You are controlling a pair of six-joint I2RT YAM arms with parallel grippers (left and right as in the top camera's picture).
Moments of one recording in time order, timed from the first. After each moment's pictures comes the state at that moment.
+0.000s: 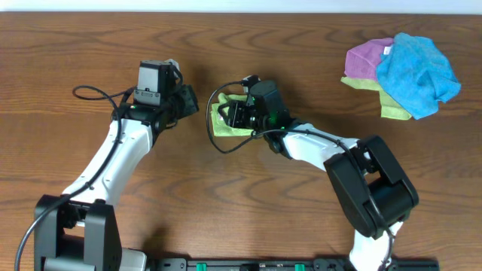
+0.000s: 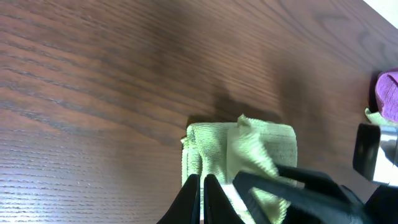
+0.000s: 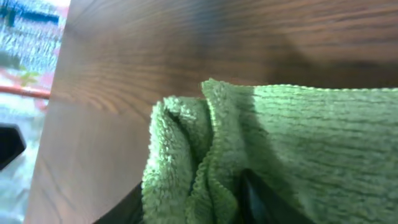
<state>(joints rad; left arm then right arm) -0.17 1.60 1.05 -0.35 0.26 -0.53 0.56 1.99 1.05 0.30 -0.36 0.74</state>
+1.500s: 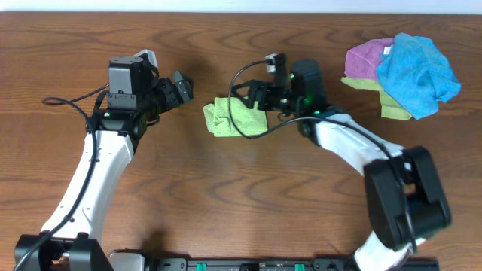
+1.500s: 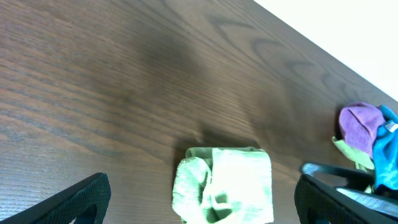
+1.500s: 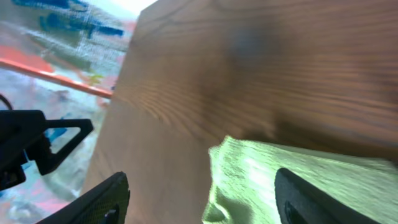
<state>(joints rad) -0.08 1.46 1.05 -0.37 0.29 -0.53 0.35 1.83 1.06 0.23 -0.64 0.64</state>
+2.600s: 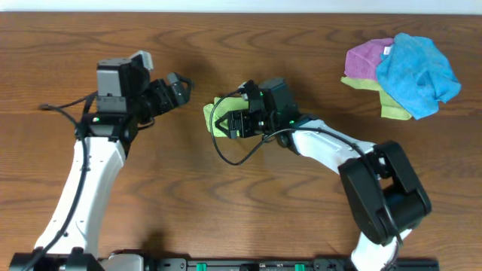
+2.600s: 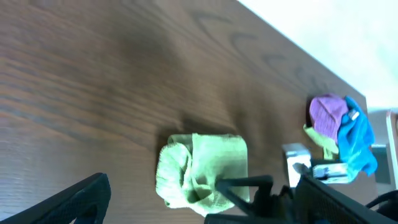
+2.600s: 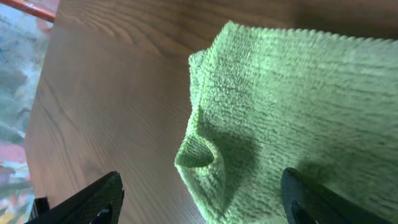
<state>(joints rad) -0.03 1.40 1.05 -0.41 0.41 -0.53 0.51 1.92 1.07 0.06 -0.56 0.47</state>
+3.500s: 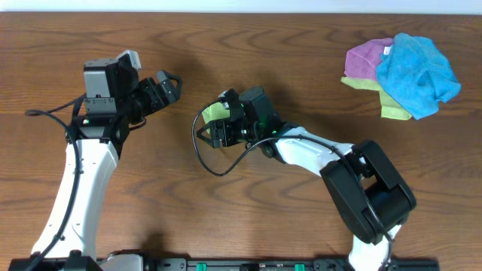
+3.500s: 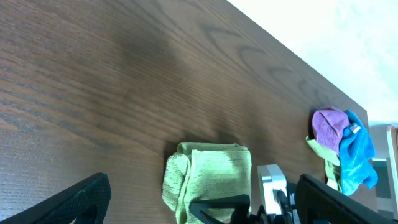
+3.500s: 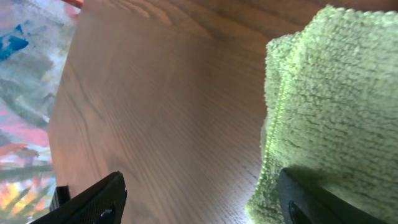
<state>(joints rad) 0.02 1.39 1.05 -0.42 0.42 -0.53 0.62 1.97 1.07 0.18 -0.58 0.55</state>
